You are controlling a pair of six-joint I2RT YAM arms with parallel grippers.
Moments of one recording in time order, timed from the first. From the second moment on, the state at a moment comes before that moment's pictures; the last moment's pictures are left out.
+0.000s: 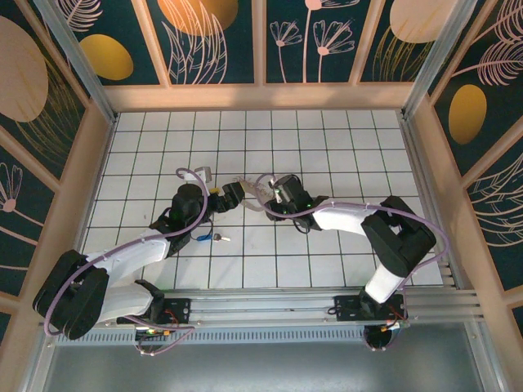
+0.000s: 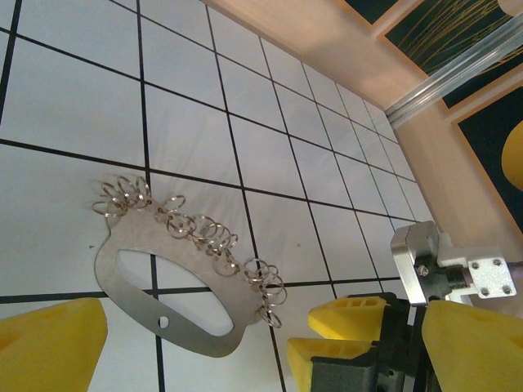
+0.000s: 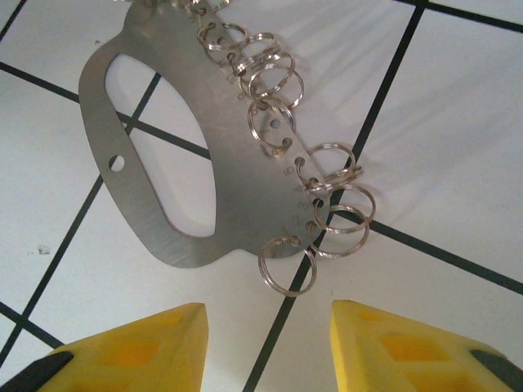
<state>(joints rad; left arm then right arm) -0.58 1.23 0.49 0.39 0.03 -0.76 0.76 1.67 0.83 -0.02 0.06 0.28</state>
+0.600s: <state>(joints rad) -0.58 1.23 0.48 0.39 0.04 -0.76 0.77 1.77 0.88 -0.02 0.08 0.28</state>
